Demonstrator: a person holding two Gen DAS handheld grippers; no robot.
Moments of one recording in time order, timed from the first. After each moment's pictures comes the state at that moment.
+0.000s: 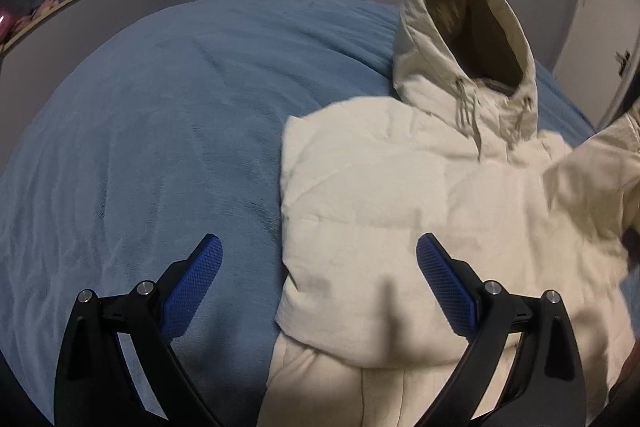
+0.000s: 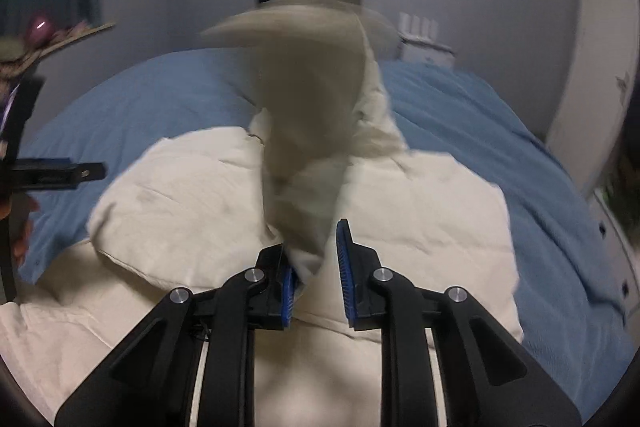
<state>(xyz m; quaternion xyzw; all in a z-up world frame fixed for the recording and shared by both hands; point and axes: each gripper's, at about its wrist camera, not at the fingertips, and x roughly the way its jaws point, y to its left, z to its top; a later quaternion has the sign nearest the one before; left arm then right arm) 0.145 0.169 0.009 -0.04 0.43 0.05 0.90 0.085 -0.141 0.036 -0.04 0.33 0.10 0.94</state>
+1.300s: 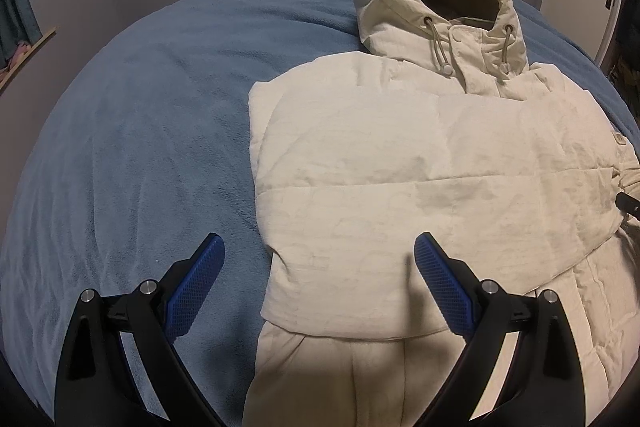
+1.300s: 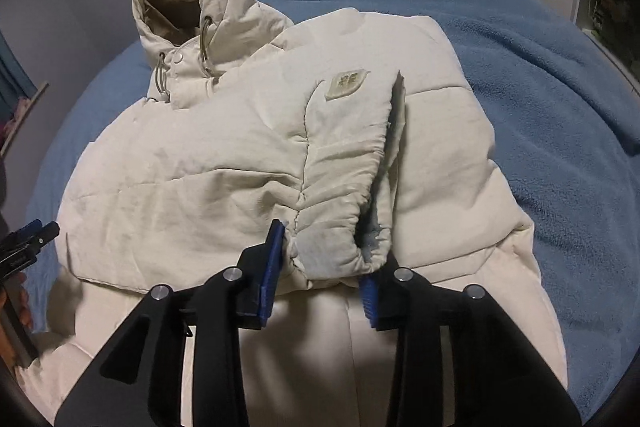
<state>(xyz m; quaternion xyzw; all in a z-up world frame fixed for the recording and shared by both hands) 0.152 0.134 -0.018 0.04 0.46 0.03 0.89 0.124 -0.240 -0.042 0.13 0.47 0.05 0.87</state>
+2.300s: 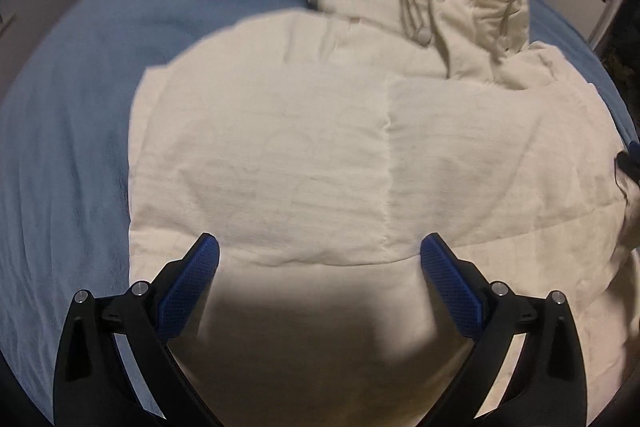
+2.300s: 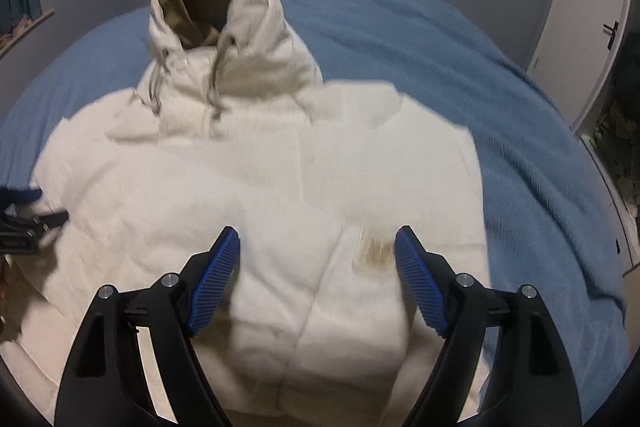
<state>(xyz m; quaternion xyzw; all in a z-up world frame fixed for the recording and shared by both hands) 0.235 0.098 -0.066 0.01 0.54 -0.01 0.84 0.206 -0.199 -0.007 -0.02 0.42 0.06 0.90</state>
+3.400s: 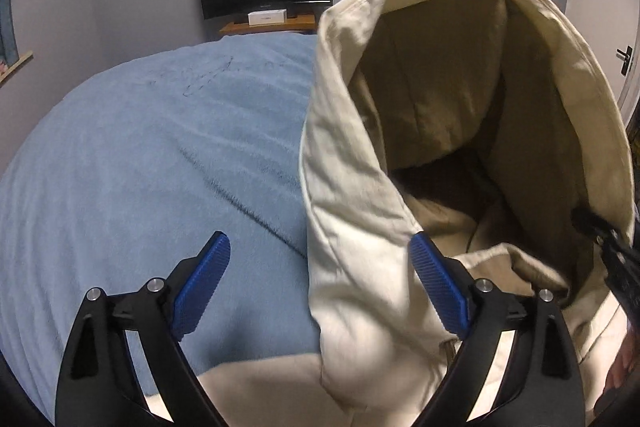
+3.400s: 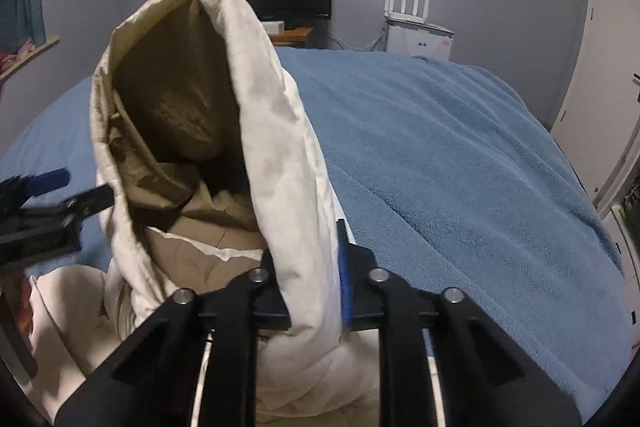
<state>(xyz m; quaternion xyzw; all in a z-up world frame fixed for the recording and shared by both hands) 0.459 0.088 0.008 0.00 0.38 0.03 0.92 0.426 -0.127 0.026 -0.03 0.35 0.09 0.93</state>
